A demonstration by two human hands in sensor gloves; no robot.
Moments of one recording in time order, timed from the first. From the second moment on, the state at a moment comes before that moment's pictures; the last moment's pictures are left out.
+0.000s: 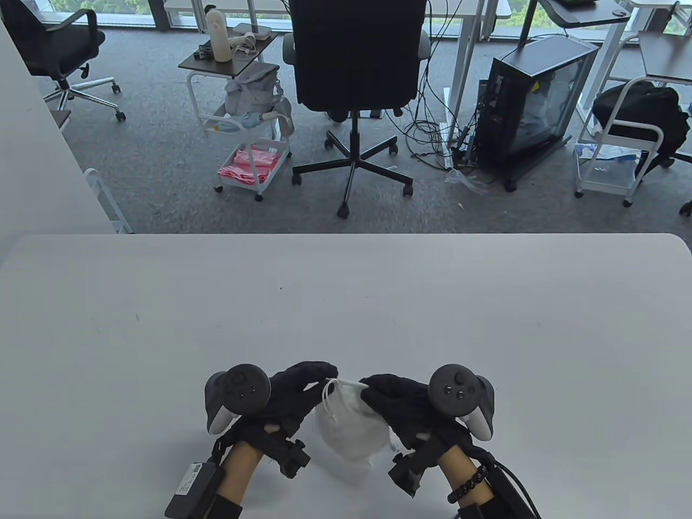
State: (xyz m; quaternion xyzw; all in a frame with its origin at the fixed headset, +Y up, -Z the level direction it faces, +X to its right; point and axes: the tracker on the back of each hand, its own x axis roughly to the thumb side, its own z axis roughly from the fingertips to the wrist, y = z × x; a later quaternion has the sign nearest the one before) left_hand -0.177 -0.701 -0.347 0.02 -0.20 0.38 0.90; right_hand 0.105 -0.689 -0.326 0.17 0.01 0.84 0.52
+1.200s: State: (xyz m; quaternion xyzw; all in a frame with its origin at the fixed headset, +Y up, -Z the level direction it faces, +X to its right) left_hand -0.146 -0.667 -0.332 -0.01 -0.17 0.23 0.96; right_hand 0.111 -0.681 -0.324 0.09 -0.11 0.90 0.40
